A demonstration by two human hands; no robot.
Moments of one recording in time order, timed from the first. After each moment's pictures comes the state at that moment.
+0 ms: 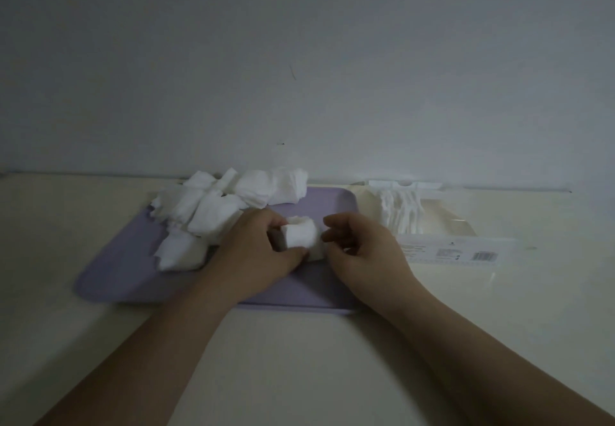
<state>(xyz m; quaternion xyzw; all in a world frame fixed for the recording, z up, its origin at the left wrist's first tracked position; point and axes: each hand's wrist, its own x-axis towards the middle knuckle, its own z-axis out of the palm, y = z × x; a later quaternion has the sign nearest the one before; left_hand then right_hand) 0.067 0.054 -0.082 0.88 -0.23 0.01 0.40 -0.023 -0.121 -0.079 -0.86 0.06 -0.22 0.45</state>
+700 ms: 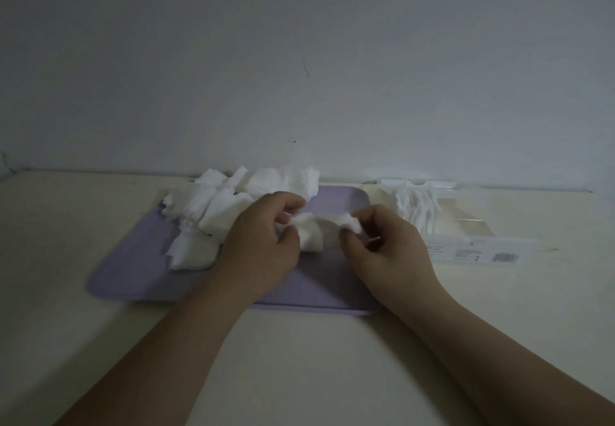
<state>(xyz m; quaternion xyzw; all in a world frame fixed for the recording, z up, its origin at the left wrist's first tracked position) 0.062 0.057 -0.075 0.83 -0.27 0.09 0.48 -0.025 -0.118 -0.078 -0.83 0.06 -0.30 0.47</state>
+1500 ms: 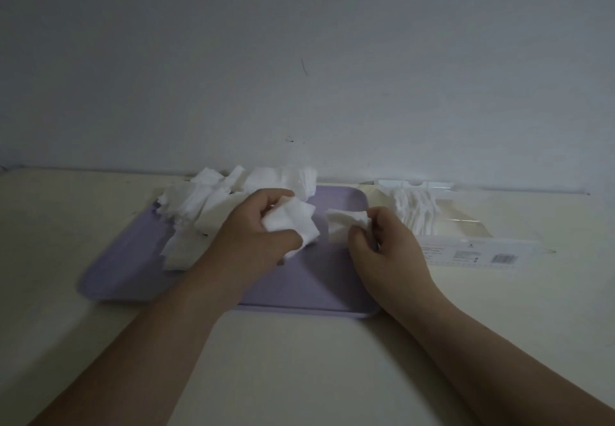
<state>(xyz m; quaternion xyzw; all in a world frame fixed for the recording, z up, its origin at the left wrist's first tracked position) 0.055 0.062 -0.058 0.76 -0.17 -0.06 0.63 -0.021 -0.121 -0.084 -0.85 0.11 -0.28 0.43</state>
